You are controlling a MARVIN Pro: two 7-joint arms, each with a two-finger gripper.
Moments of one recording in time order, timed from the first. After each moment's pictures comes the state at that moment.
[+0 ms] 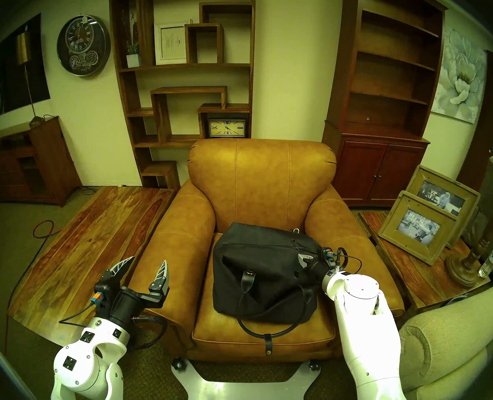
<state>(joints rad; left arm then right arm) 2.35 -1.62 -1.84 -2.27 -0.19 -0.01 -0.32 -1.64 -1.56 1.71 -1.57 -0.10 0.34 0.48</state>
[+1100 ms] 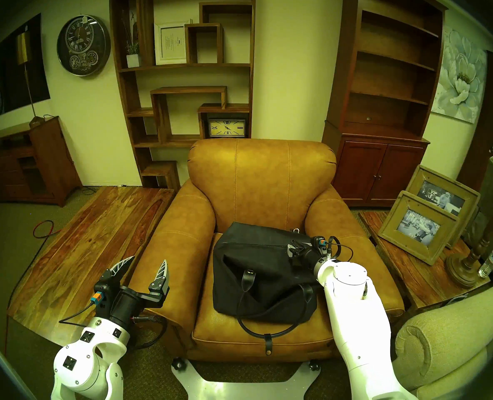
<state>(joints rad) 2.35 -1.62 -1.84 -2.27 -0.19 -0.01 -0.32 -1.47 -1.56 1.67 -1.42 -0.10 0.36 0.39</state>
